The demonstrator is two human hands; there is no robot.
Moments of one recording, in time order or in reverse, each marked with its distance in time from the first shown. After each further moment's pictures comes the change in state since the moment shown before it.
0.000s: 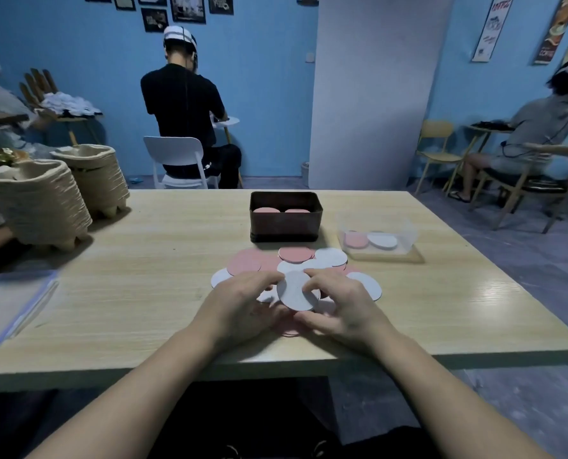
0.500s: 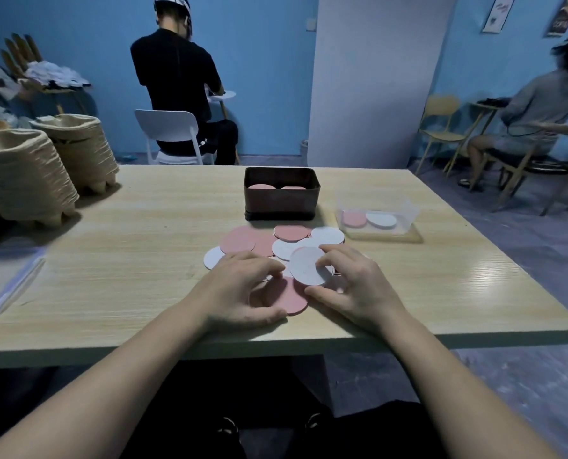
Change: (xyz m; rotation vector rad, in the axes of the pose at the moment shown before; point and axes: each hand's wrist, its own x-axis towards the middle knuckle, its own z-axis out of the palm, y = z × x) left_hand 0.004 0.001 -0.006 0.033 -0.258 0.018; right_hand -0.011 0.011 -0.014 -0.142 0.046 0.049
